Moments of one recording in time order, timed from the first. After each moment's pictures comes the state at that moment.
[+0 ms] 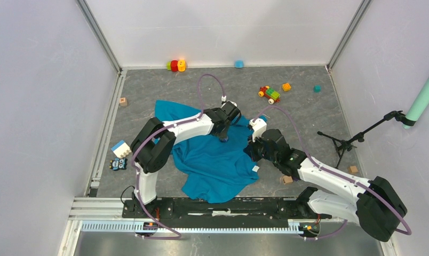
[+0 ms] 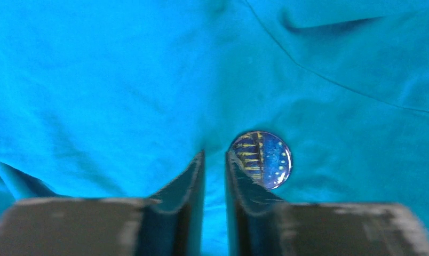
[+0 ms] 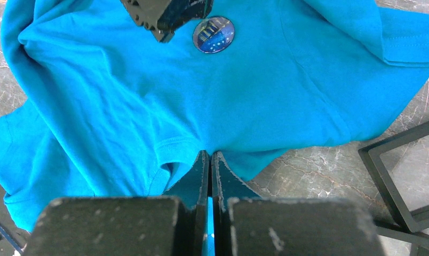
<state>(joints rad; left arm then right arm) -0.81 1.96 1.38 -0.52 -0.33 -0.34 0.74 1.06 0.49 0.00 -0.01 0.22</state>
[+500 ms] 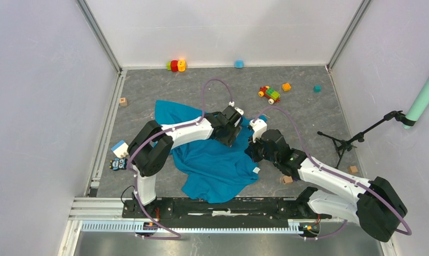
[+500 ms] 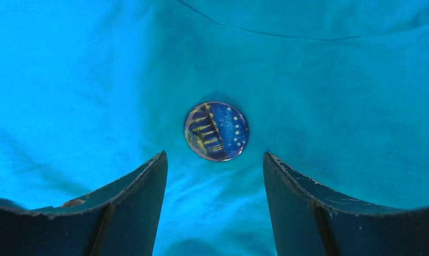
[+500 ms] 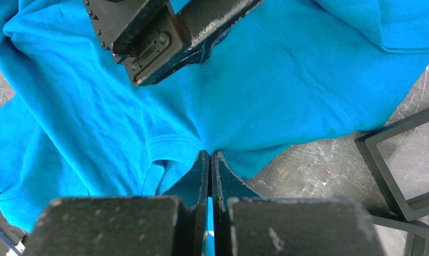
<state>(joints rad) -0.85 1.91 1.32 -0.49 -0.21 -0.21 0.74 1.06 0.49 -0.03 0.00 0.23</state>
